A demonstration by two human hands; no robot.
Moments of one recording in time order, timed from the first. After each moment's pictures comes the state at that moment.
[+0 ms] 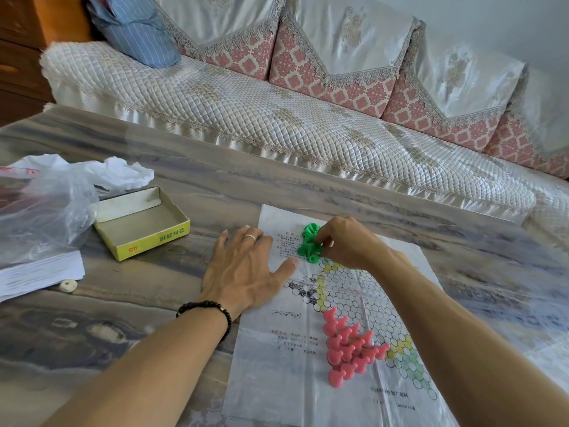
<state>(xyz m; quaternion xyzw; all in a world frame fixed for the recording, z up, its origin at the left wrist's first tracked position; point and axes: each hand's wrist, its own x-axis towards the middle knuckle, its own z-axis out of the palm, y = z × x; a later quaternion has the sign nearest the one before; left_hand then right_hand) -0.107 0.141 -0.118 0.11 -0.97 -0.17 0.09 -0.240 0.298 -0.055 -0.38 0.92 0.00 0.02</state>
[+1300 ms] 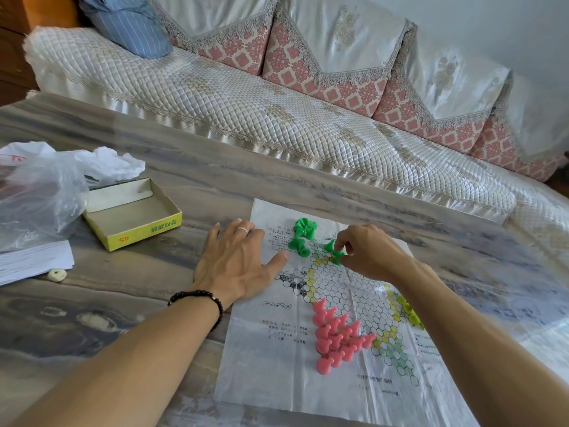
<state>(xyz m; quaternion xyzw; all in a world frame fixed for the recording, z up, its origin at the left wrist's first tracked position) -0.108 0.141 -0.119 0.11 -0.97 -0.16 0.10 -0.222 0.346 -0.040 -0.34 0.94 0.04 0.01</state>
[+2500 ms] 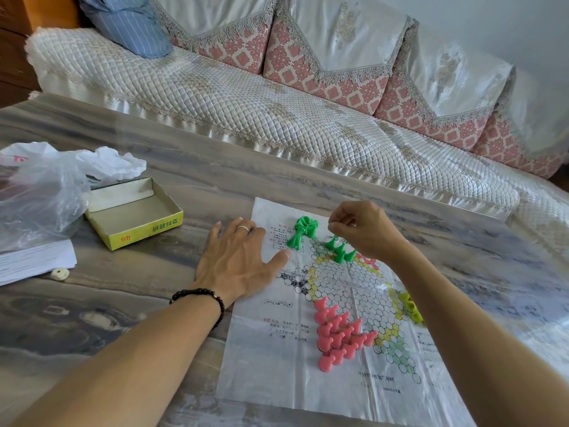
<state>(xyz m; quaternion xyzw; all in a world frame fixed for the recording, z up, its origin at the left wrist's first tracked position) -0.106 0.141 -0.118 0.11 -0.98 -0.17 0.09 -0.226 0.328 -0.030 -0.31 0.92 -0.22 0.00</state>
